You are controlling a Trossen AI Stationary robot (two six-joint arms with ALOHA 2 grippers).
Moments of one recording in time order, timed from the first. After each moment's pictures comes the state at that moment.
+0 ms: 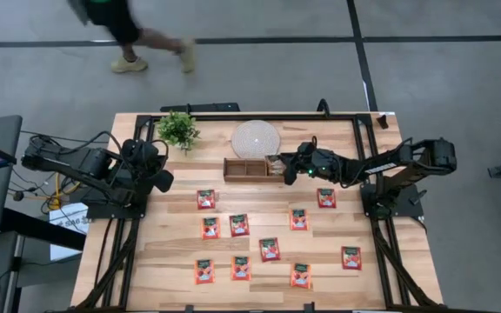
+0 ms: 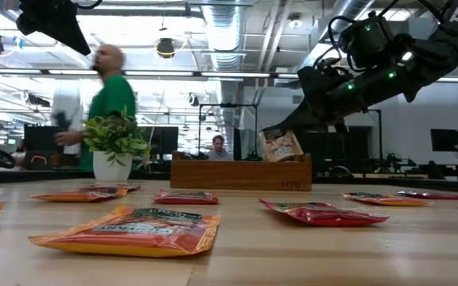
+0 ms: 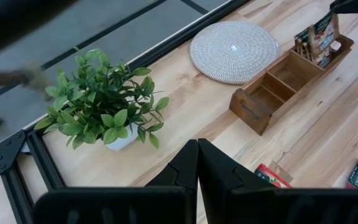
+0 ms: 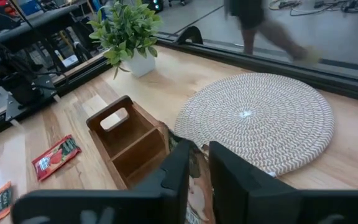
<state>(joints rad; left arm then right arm) -0.30 0.82 0.98 -1.26 -0.82 -0.95 -0.19 1.44 0.41 0.70 0.29 0.39</state>
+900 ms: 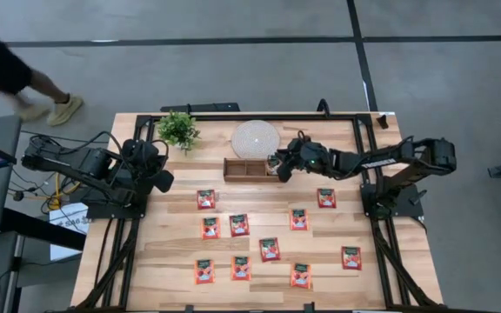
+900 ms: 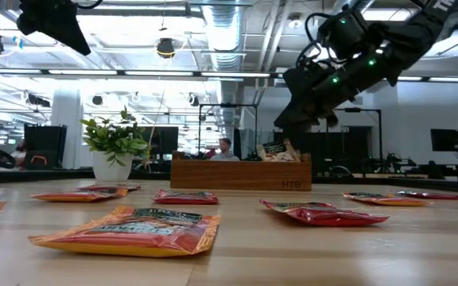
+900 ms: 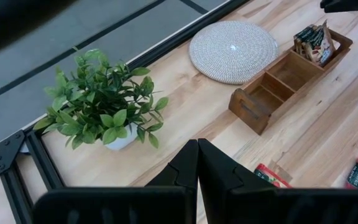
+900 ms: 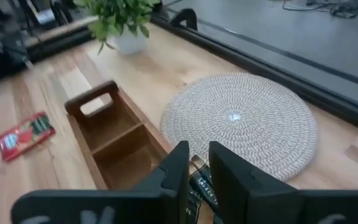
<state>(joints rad) -0.29 0.82 0.98 -1.26 -0.82 -0.95 -0.22 1.44 0.58 0.39 0.29 0.25</state>
